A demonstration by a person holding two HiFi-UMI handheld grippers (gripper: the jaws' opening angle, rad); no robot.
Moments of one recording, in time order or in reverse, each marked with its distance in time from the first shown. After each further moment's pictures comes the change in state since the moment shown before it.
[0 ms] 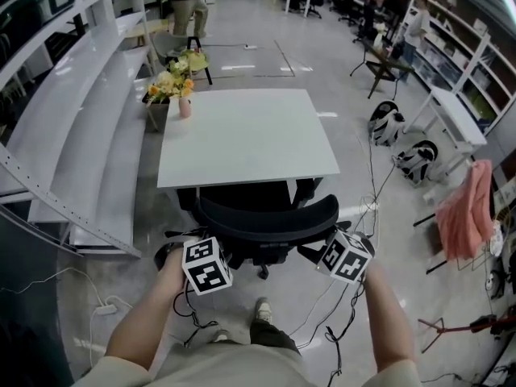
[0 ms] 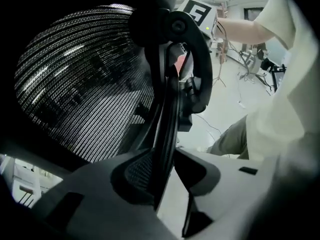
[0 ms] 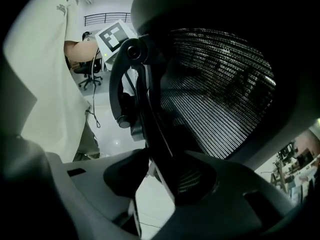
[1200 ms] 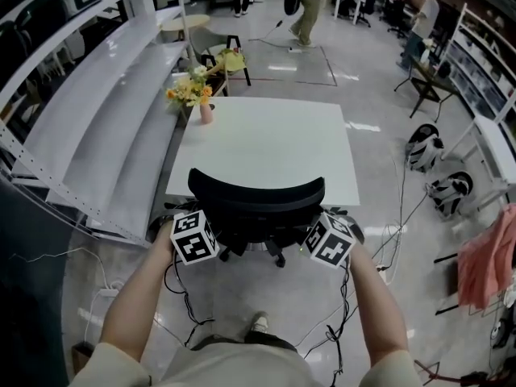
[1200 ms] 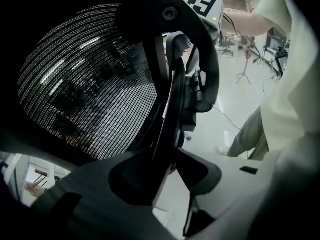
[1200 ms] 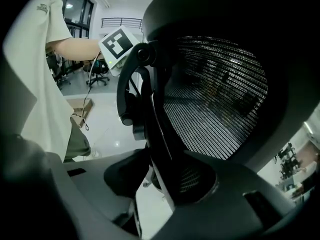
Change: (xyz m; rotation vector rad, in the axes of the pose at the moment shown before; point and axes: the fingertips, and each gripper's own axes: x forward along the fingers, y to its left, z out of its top) left arm 0.042 0.147 0.002 -0.116 0.103 0.164; right arm 0.054 -0.149 0.032 -0.134 -0.094 0.051
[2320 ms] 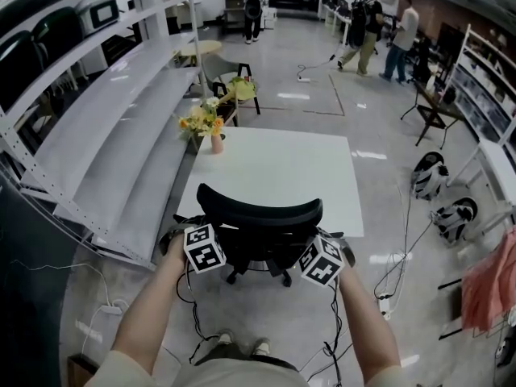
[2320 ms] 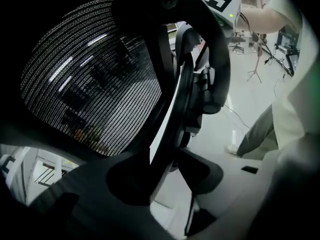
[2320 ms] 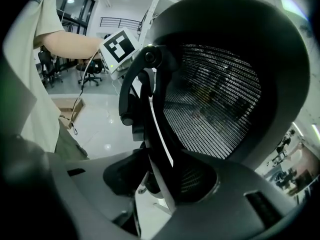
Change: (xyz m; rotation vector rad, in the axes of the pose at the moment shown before) left arm 0.014 0.050 -0.013 -0.045 0.040 0.077; right arm 0.024 -0.035 0.024 -0.010 -0.046 -0.096
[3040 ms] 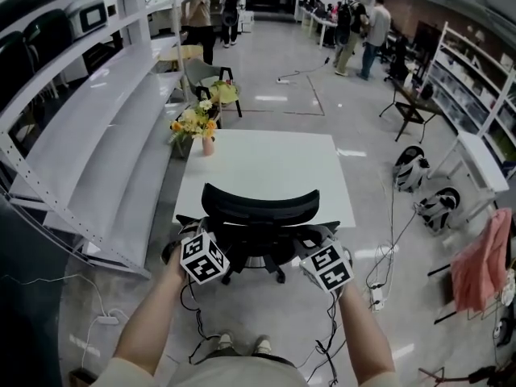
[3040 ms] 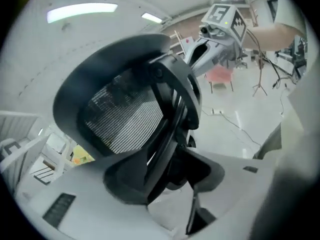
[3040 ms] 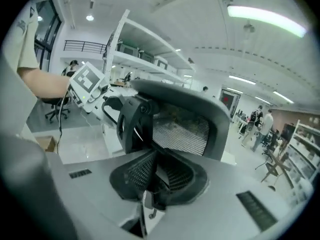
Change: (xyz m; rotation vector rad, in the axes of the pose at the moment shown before) left arm -0.046 -0.006 0.009 -0.068 -0.236 0.103; right arm -0.059 0.002 0.038 0.354 -0.198 -0.268
